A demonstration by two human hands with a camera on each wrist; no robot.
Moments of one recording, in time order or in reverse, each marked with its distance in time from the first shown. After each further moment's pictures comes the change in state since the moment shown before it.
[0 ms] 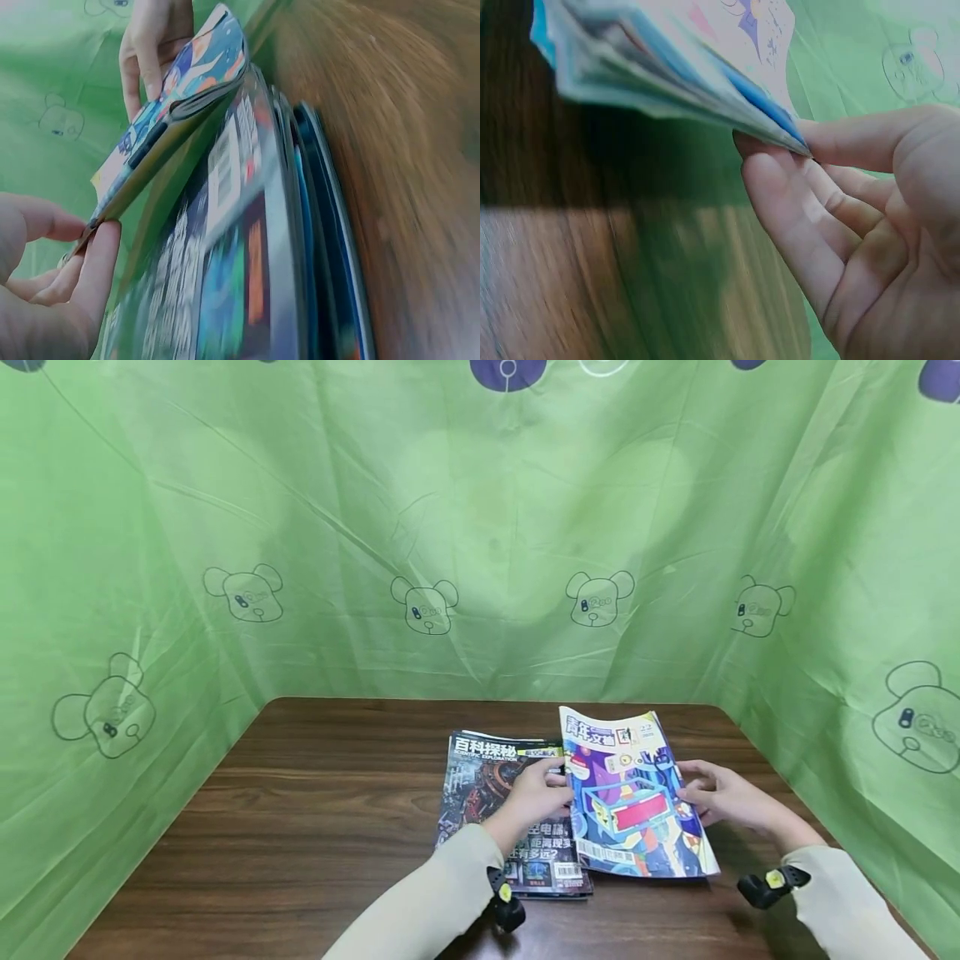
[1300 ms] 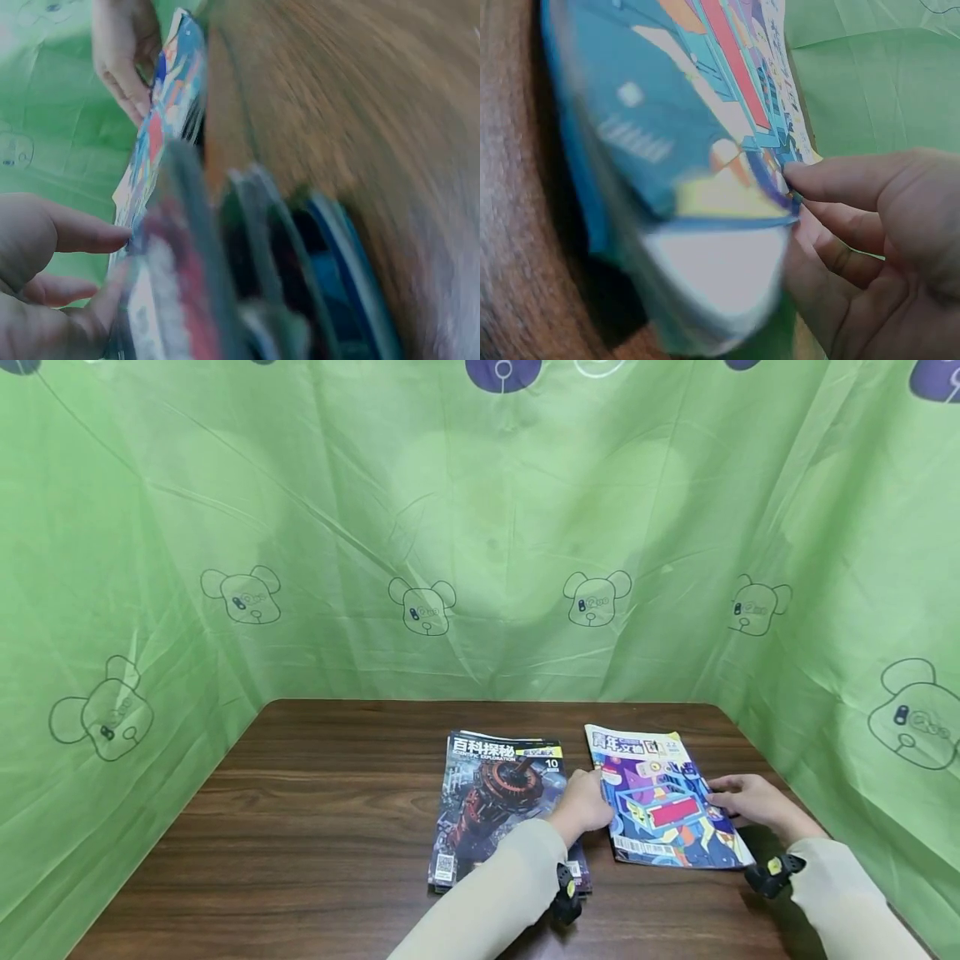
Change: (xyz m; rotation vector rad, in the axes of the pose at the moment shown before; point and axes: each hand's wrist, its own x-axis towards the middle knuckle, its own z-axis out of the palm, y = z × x) left_hand 0.023 0.001 0.067 0.812 0.001 0.133; right_hand 0.001 0.046 -0.035 -0.202 0.210 0.269
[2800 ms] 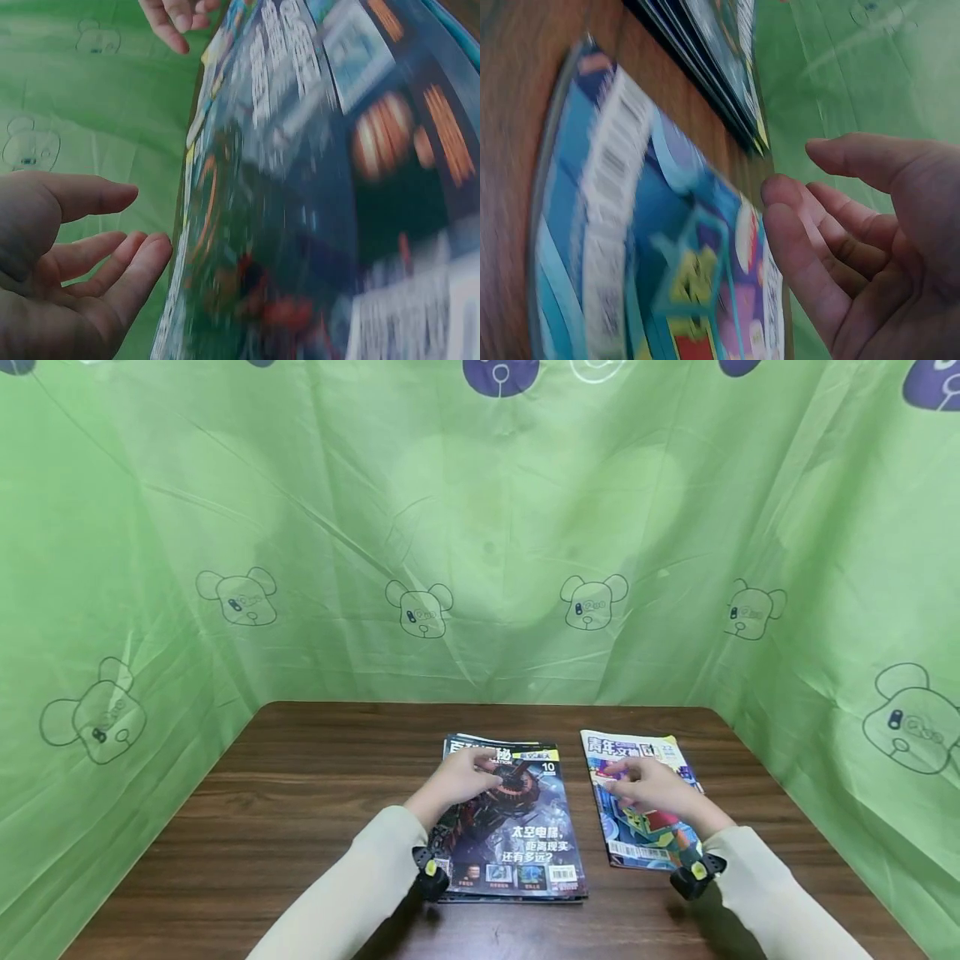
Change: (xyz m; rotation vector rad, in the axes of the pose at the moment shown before) left_hand -0.037 -0.105 -0.140 -0.228 -0.003 -0.016; right_hand -0.005 -0.114 0.086 0.042 -0.115 -0.327
